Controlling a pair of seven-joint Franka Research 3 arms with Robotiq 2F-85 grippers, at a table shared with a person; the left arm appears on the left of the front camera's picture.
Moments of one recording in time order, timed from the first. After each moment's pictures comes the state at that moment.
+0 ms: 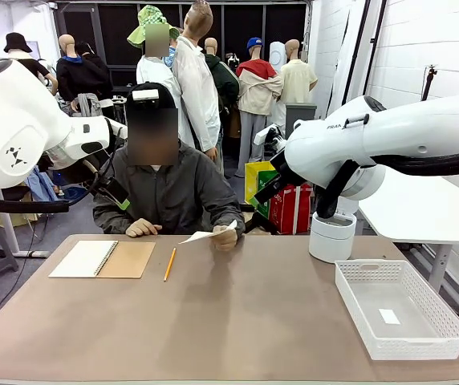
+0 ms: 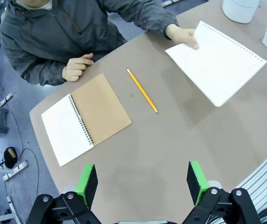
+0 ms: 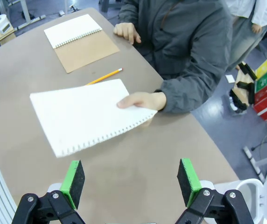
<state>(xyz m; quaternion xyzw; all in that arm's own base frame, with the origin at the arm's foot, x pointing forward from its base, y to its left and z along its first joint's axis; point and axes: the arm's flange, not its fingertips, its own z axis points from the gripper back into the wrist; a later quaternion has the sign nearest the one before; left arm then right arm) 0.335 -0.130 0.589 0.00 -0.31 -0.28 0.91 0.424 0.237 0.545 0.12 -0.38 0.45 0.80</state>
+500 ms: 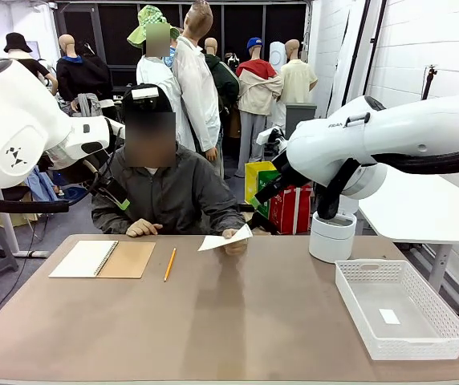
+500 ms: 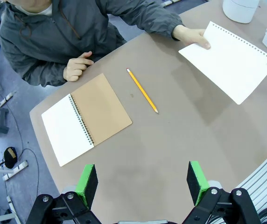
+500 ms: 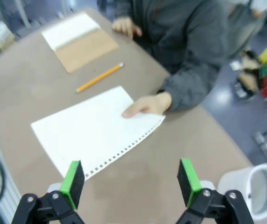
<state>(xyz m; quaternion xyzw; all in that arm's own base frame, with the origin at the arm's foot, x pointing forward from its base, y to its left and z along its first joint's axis) 0.335 -0.130 0.589 0.00 -0.31 -0.28 0.91 0.429 0.230 0.538 0.14 -0.35 0.40 0.83</state>
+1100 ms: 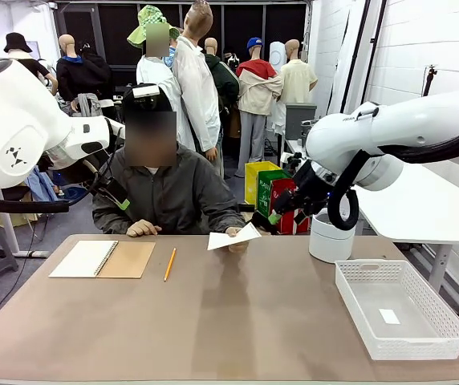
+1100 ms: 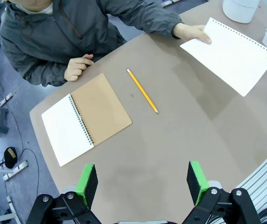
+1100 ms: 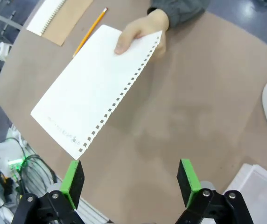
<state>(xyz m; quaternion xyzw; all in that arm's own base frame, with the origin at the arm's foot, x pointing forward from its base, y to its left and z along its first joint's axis) 0.335 -0.130 0.589 0.00 -0.31 -0.28 0.91 0.450 0.187 0.500 0.21 -0.17 0.23 0.93</state>
